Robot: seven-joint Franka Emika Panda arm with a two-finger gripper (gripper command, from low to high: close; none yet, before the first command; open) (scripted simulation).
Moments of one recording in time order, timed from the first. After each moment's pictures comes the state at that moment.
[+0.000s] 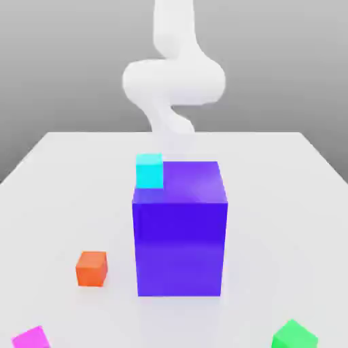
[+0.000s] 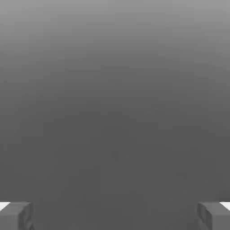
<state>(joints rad) -0.03 -0.71 0.00 -2.29 0.00 2.32 0.84</state>
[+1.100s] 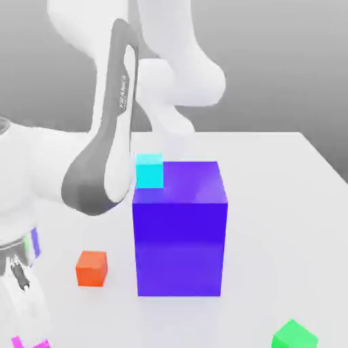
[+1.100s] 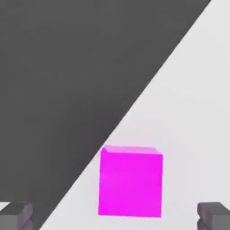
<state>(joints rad) -0.30 0.50 -0.10 -2.15 0.10 2.65 1.26</state>
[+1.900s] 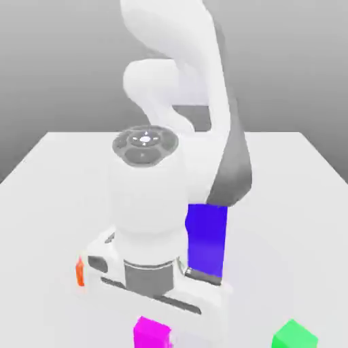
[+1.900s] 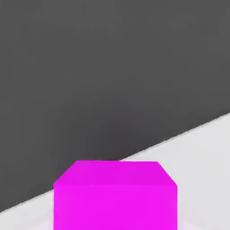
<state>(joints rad) -0.04 0.31 0.13 -2.26 -0.05 2.57 1.11</state>
